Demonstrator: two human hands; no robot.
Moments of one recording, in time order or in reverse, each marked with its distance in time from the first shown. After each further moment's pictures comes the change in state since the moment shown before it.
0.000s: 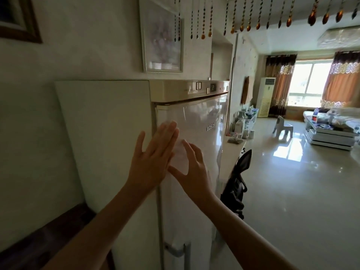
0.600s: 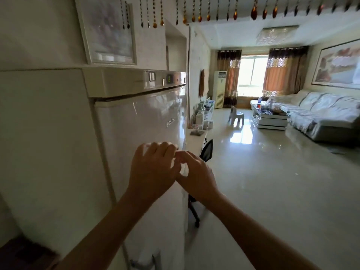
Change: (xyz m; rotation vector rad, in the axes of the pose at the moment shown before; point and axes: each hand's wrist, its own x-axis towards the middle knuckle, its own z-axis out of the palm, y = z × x) left_hand 0.043 0.087 0.002 -0.550 -0.098 -0.009; right_hand -0.003 0.061 -0.067 -0.229 -0.027 0.077
